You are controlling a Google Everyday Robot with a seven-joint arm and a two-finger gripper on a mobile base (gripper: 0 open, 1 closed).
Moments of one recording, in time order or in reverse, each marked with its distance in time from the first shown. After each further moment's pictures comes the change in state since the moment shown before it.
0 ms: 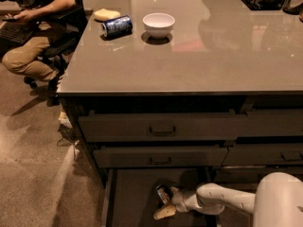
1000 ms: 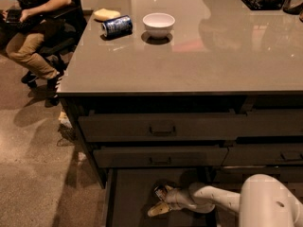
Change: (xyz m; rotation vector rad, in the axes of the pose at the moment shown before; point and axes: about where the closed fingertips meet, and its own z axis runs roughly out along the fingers) arm -0.001 -0.017 0.050 0.000 -0.029 -0.013
